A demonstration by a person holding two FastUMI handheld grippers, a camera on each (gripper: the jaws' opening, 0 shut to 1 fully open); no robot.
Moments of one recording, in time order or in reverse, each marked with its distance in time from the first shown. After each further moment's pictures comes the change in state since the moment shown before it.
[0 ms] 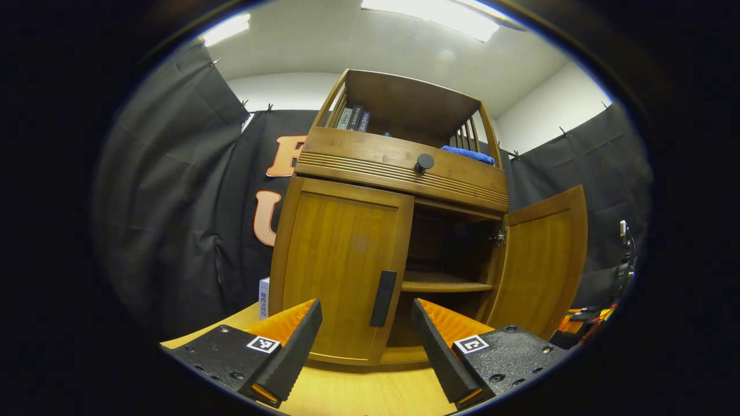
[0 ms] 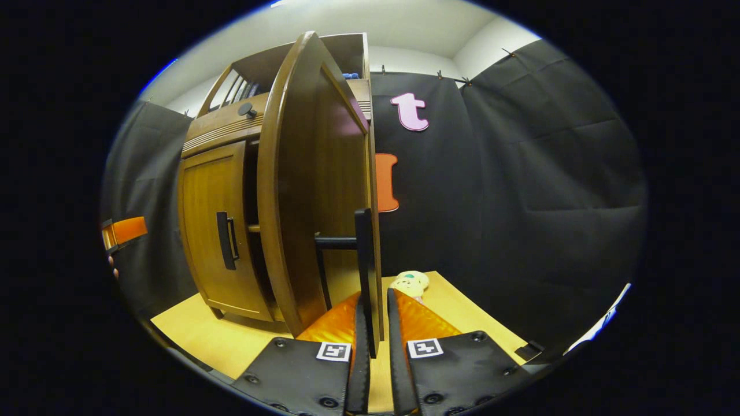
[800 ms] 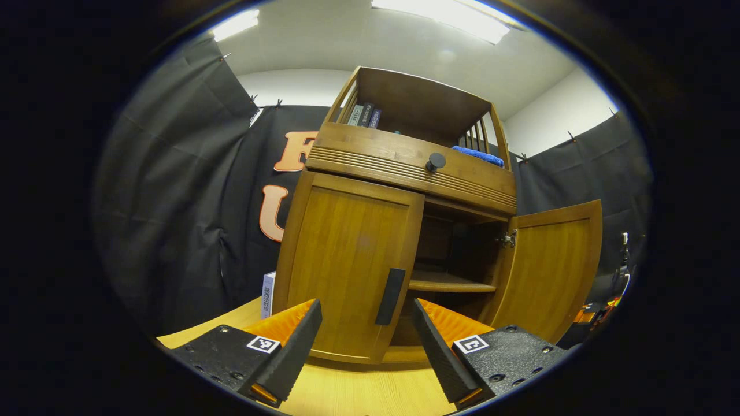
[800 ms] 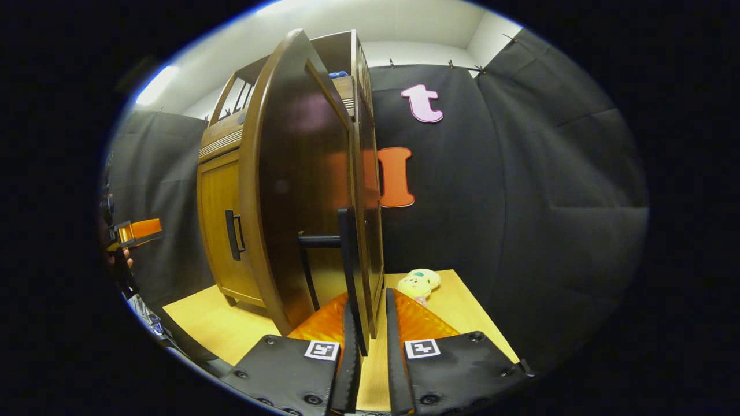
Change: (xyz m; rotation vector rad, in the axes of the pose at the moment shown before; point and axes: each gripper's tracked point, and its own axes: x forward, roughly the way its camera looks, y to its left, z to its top) left arm -0.005 0.020 -0.002 -0.036 0.000 0.044; right arm 0.013 -0.070 0.004 0.028 0.049 0.191
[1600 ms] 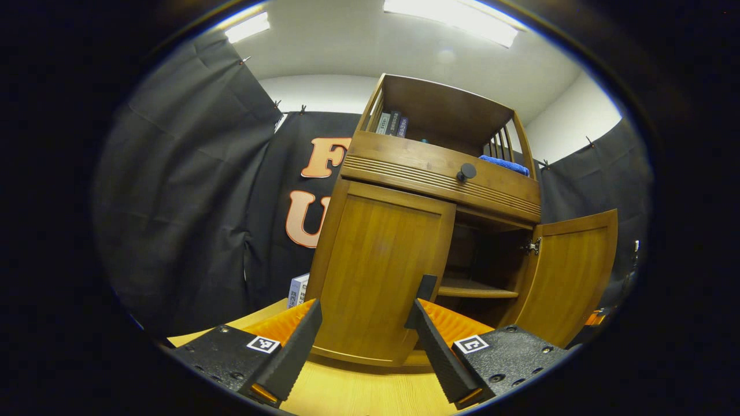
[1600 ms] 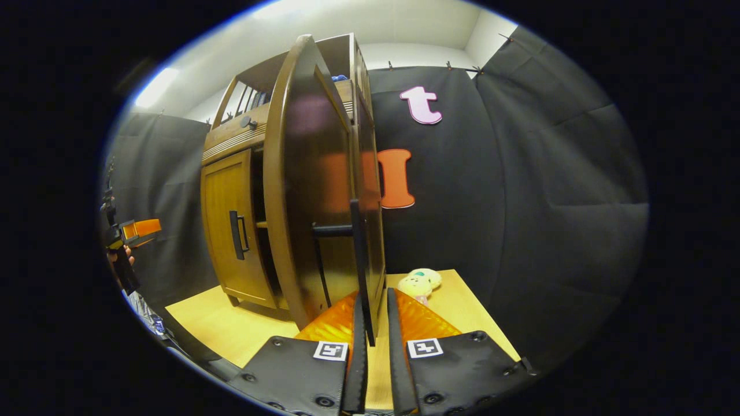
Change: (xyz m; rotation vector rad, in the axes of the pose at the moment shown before) left arm -0.010 0.039 0.007 0.000 -0.024 0.095; right arm -0.020 -0.003 -0.010 0.013 -0.023 -0.019
